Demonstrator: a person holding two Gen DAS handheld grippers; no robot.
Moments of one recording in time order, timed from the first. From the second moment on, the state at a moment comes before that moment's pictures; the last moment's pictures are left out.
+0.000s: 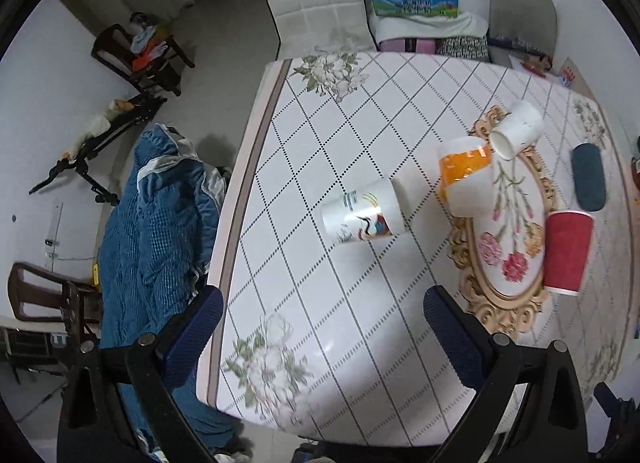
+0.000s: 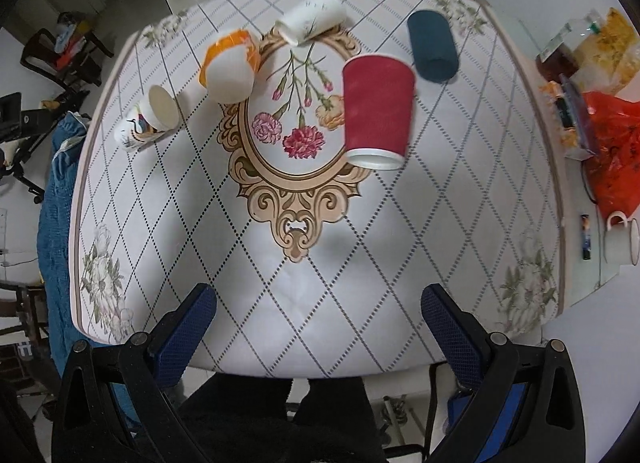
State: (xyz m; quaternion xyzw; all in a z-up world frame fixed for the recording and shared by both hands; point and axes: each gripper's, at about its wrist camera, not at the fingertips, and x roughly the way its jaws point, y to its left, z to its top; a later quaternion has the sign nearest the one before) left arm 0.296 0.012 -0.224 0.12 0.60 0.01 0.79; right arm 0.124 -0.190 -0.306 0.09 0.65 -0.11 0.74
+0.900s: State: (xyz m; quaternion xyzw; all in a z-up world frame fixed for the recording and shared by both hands) left arm 0.365 -0.050 -0.361 0.46 0.56 -0.20 0.66; right arm 0.201 -0.183 -0.396 0.10 0.72 -0.12 0.67
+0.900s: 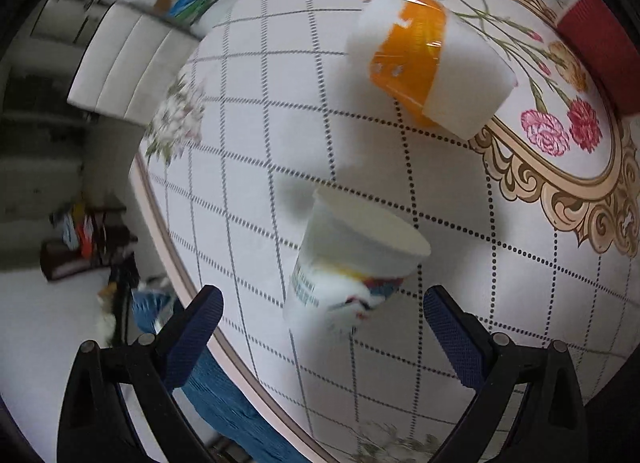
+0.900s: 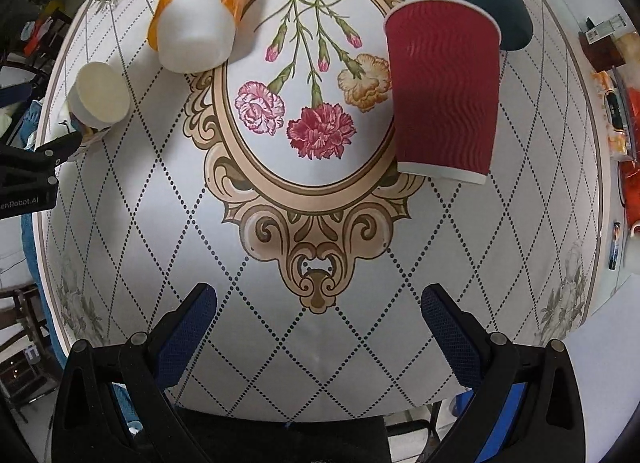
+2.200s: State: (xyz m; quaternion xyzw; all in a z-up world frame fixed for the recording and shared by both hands) left arm 0.384 -0.029 -0.383 0.26 0.70 -0.20 0.63; right arm 0.194 -0.189 -0.400 0.14 0.72 -0.15 0.67
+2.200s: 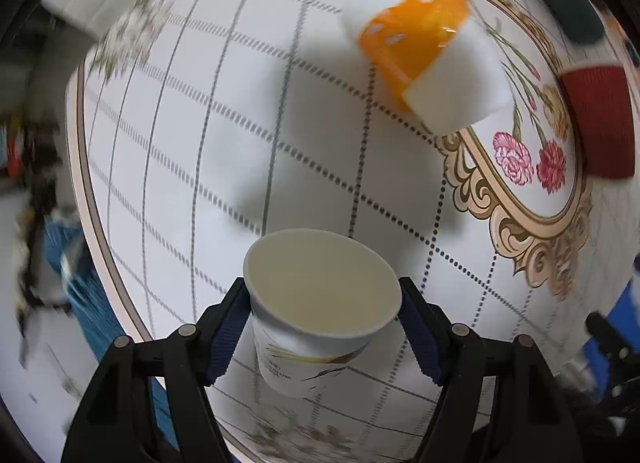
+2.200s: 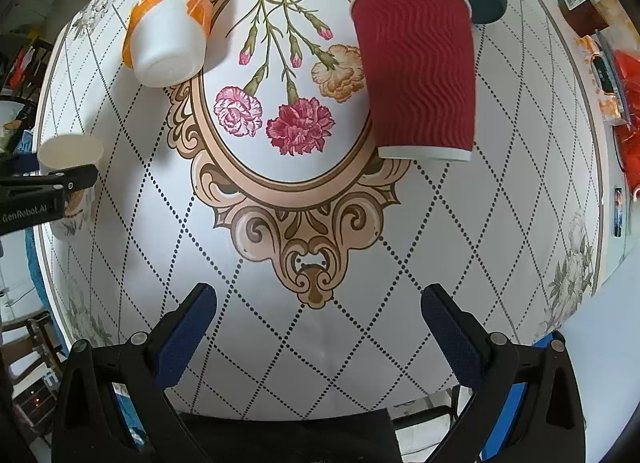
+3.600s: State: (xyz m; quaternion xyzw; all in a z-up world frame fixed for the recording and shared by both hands) left arm 0.265 0.003 -0.436 0.27 0.73 -0.16 0.60; right arm 0.135 -0.204 -0.370 0.14 0.70 -0.15 0.68
